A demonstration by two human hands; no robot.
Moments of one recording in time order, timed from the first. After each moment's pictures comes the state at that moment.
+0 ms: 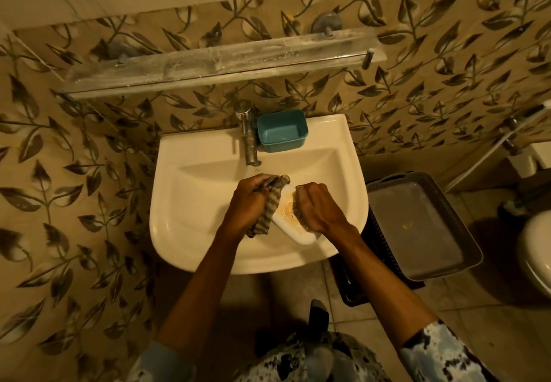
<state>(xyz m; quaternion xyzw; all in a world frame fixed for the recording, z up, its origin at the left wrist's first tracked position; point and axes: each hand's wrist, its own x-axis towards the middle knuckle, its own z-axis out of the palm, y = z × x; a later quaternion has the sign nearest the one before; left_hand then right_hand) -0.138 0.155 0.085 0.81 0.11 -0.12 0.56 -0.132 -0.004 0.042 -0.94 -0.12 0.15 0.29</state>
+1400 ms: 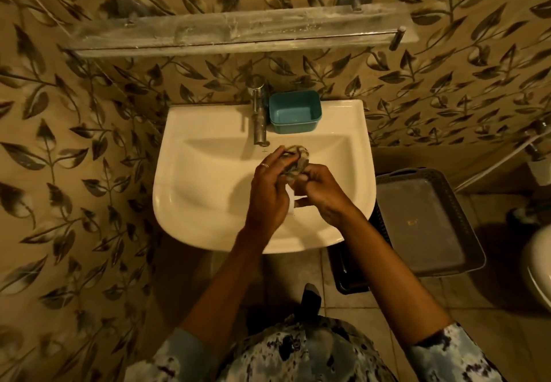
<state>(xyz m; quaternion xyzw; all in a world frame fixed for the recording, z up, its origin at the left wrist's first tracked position) -0.156 0.124 0.049 0.87 0.00 0.10 0.48 -0.130 0.009 0.068 -0.72 0.01 0.26 0.65</state>
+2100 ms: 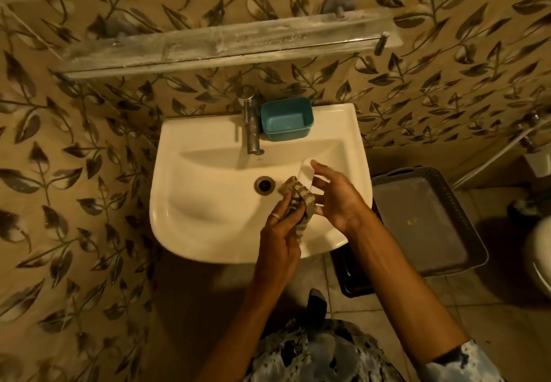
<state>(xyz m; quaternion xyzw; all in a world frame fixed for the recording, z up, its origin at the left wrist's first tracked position) -0.218 0.099 0.027 0.83 0.02 0.04 0.56 -0.125 -0.017 0.073 -0.51 0.22 0.29 0.78</state>
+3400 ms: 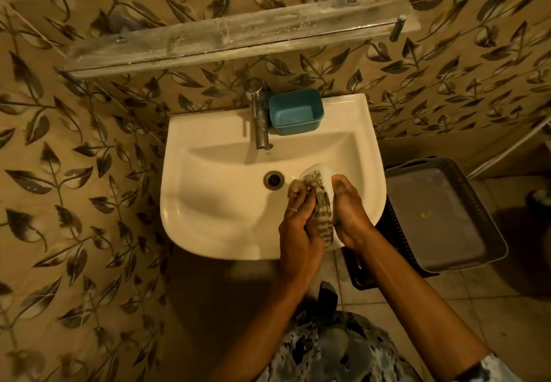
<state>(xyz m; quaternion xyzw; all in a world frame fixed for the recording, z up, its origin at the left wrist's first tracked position) -0.212 0.080 0.031 0.82 0.10 0.03 0.57 -0.148 -0.004 0.040 -0.58 0.23 0.16 0.77</state>
